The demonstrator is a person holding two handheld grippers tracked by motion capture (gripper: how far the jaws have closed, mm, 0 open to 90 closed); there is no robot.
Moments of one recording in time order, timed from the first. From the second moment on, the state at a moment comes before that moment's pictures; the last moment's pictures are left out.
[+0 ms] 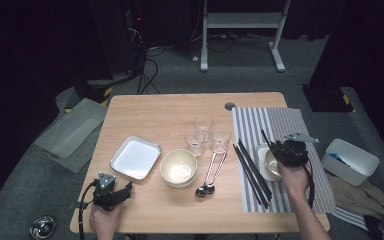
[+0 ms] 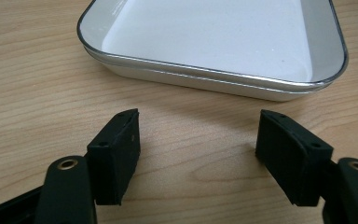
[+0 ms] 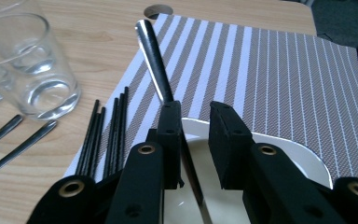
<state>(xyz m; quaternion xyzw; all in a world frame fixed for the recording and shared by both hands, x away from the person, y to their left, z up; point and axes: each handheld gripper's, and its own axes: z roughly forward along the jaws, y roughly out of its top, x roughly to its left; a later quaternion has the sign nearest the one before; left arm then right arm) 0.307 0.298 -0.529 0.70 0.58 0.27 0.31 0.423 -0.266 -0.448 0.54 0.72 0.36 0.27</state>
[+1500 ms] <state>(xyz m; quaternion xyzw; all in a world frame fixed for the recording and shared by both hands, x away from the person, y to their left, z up) 0.307 0.298 -0.529 0.70 0.58 0.27 0.31 0.409 -0.253 -0.456 0.51 0.74 0.38 0.22</state>
